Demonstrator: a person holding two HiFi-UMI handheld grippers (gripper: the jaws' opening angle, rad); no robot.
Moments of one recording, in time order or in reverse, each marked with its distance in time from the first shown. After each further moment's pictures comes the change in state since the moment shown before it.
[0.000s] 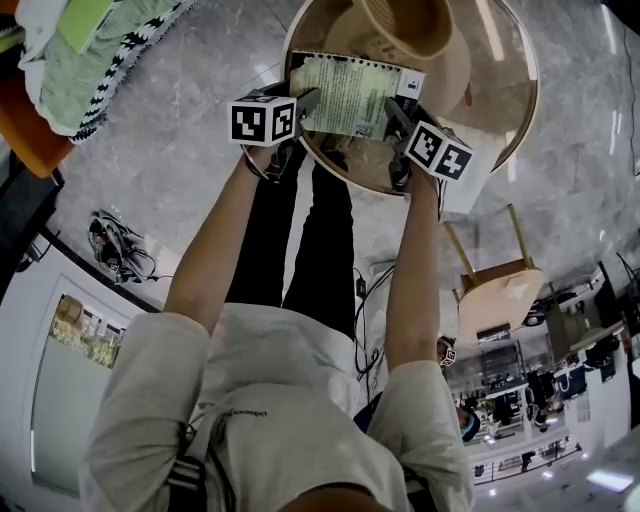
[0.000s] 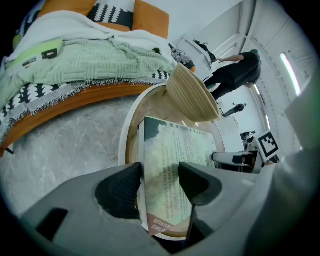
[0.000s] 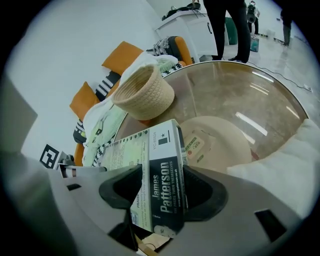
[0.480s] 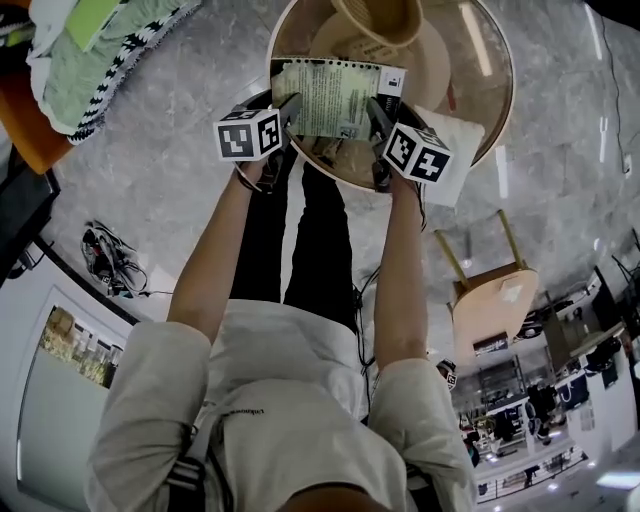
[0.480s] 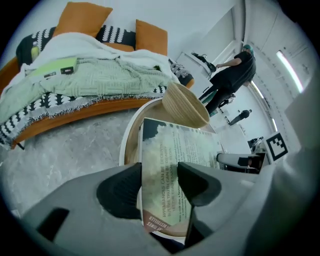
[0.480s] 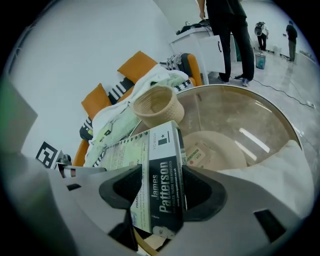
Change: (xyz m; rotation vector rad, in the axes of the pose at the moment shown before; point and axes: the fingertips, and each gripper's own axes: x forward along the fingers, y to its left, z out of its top) left arm -0.035 -0.030 -0.008 -0.010 -0.154 0.084; right arm -0.047 0.017 0.012 -0.132 -0.126 0.014
